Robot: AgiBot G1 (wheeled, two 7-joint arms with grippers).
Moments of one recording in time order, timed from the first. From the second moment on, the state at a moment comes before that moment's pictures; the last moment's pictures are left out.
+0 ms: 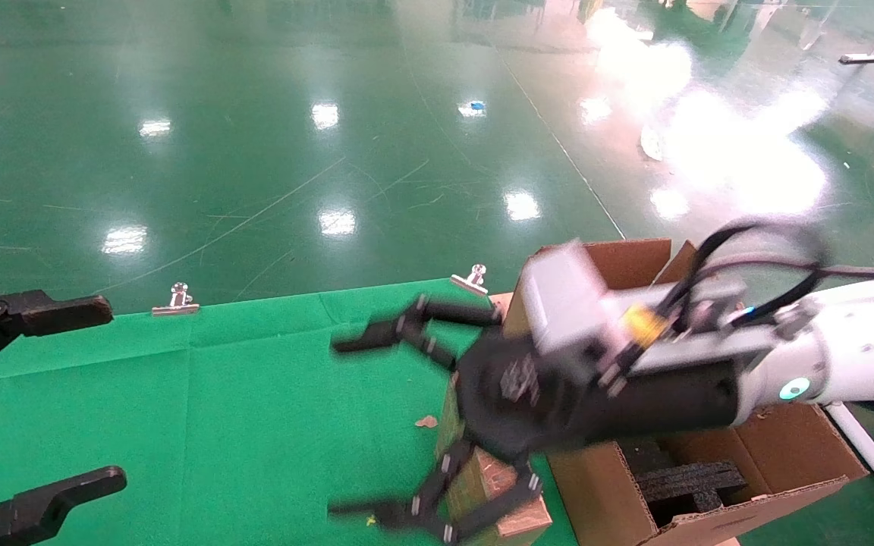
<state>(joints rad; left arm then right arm) -1.07 0.61 0.28 -1.28 0.73 1.50 -0.19 1.16 -0.63 -0.39 1.34 -0.89 -1.54 0.23</state>
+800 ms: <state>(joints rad) -1.08 0.61 0.28 -1.28 0.73 1.49 -0.19 1.78 -0.69 -1.06 1.36 -1.27 -1.59 0.35</state>
